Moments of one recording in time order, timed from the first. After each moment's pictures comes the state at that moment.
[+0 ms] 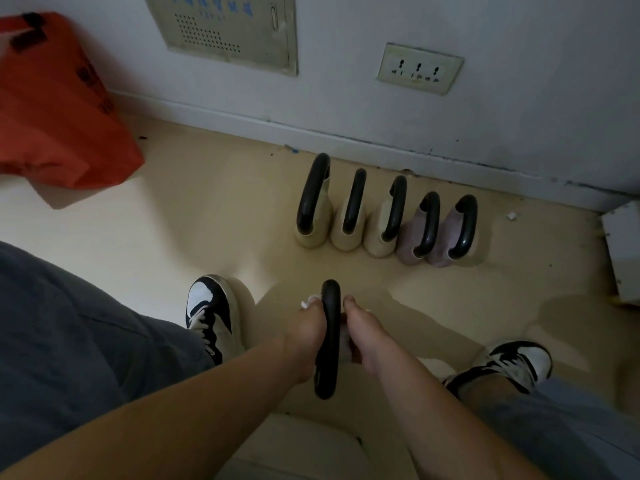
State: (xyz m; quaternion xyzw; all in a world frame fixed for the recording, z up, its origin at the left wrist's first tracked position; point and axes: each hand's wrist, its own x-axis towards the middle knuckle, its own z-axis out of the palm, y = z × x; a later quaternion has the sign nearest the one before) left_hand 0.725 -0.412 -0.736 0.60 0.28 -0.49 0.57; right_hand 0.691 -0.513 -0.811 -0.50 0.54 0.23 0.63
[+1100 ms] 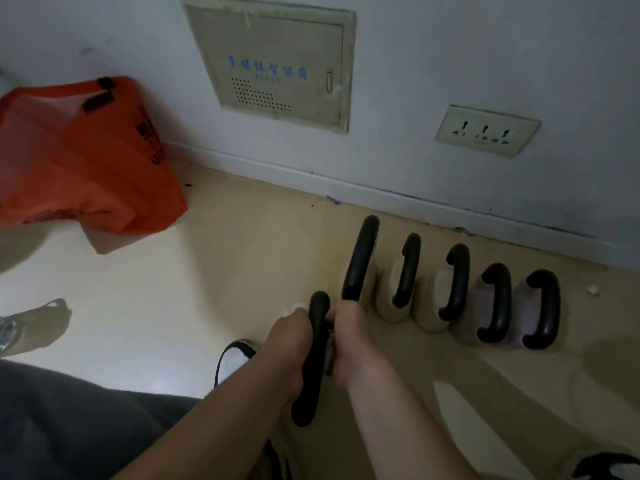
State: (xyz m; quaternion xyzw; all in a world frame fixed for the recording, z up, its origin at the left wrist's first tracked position) left_hand 0.867 -0.379 -0.729 0.63 0.34 -0.37 0.59; right_hand 0.847 -0.464 -0.736 -0.38 0.50 0.23 0.74
